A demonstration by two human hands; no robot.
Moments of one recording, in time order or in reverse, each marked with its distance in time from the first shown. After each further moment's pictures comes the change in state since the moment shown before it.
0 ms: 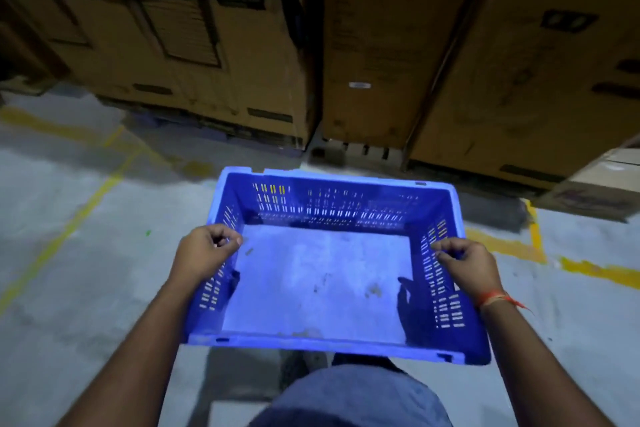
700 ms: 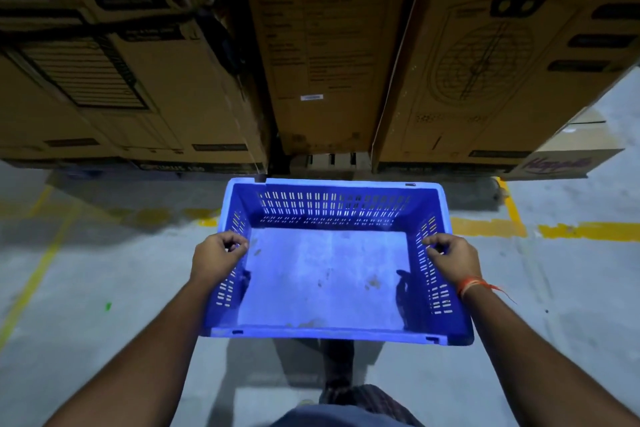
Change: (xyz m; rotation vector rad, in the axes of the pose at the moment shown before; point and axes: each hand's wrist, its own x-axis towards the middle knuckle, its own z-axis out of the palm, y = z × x) left_hand 0.208 0.056 0.070 0.079 -0.162 0.082; right_hand 0.128 0.004 0.037 -0.053 0.112 0.215
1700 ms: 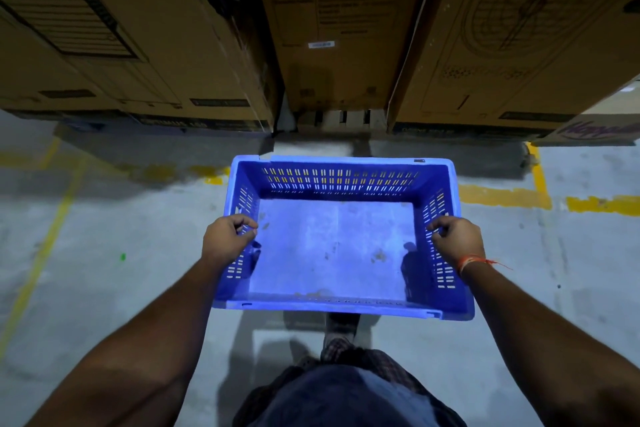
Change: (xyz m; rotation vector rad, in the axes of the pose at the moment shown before) left_hand 0.017 -0.012 0.053 0.175 -0.077 -0.065; right_hand 0.055 0.036 0.032 -0.261 -0.134 0.016
